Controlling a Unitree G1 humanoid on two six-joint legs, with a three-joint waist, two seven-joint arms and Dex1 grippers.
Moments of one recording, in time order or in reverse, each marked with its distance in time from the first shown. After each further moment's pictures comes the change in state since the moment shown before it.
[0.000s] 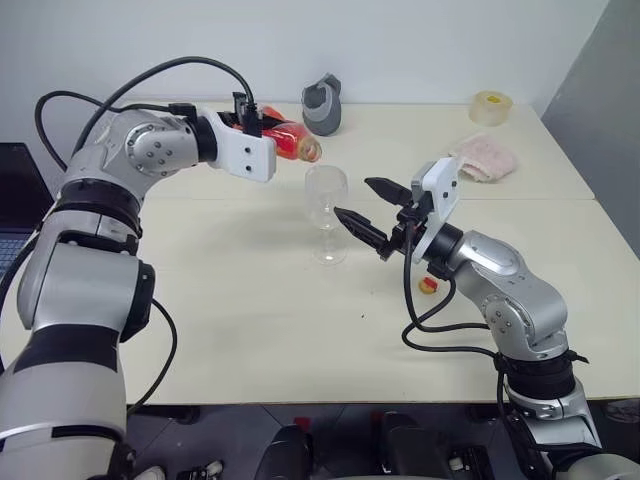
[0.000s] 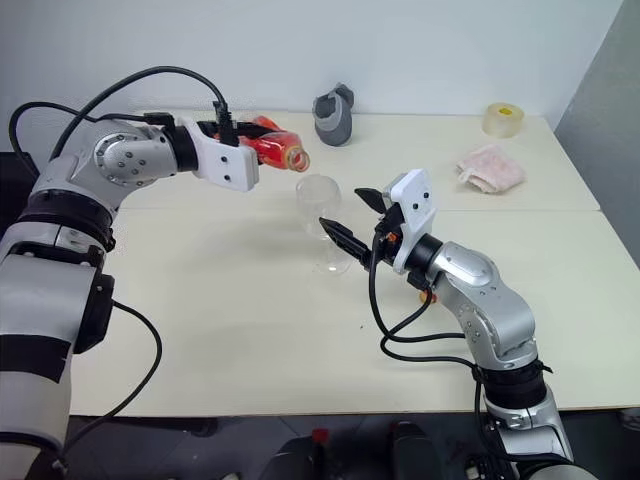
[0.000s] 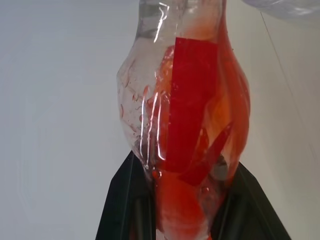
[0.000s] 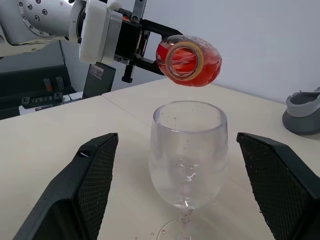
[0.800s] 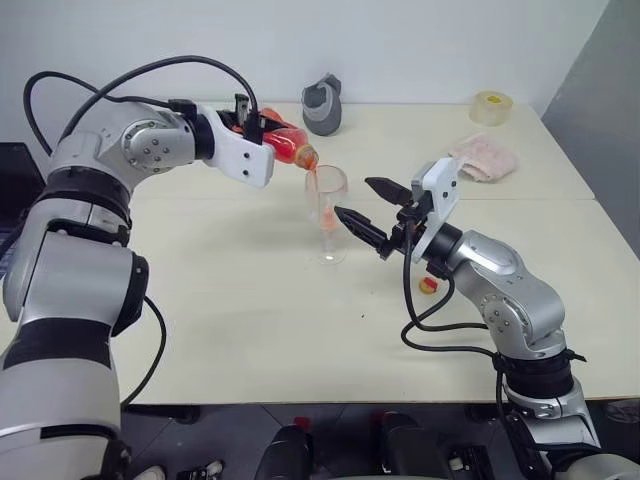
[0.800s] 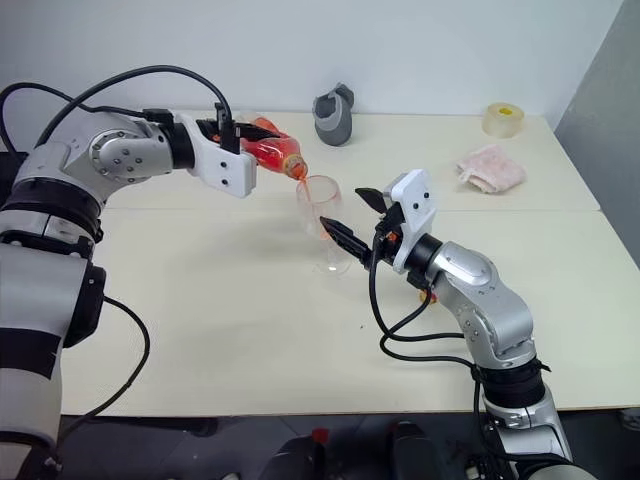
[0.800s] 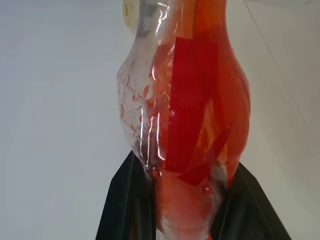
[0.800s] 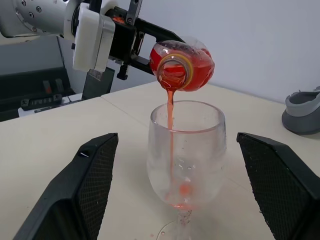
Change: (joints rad) left arm -0.070 0.024 -0.070 0.043 0.105 -0.050 0.068; right arm 0.000 0.006 0.000 0.017 0.000 -0.017 -0.001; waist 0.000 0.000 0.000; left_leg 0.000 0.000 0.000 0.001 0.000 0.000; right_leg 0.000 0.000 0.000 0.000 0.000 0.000
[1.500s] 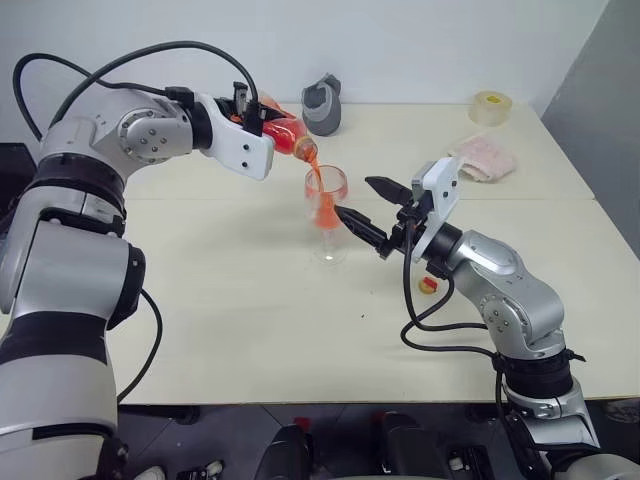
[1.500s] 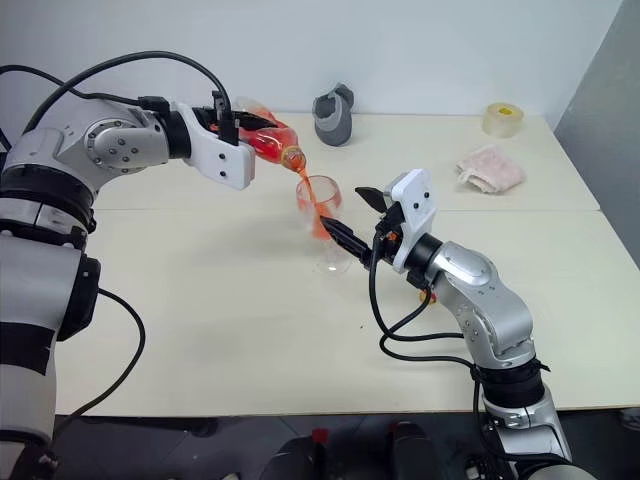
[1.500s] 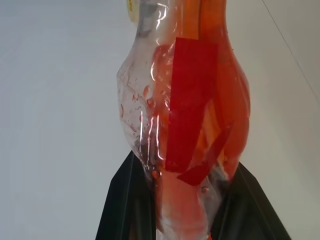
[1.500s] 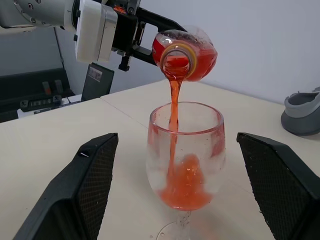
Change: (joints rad) left arm -0.039 0.005 -0.038 0.017 0.037 0.001 0.053; right arm 0.000 0.002 0.000 0.003 -0.001 -0.004 -0.001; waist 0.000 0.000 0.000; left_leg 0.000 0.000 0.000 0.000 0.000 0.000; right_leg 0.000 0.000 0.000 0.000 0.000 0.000
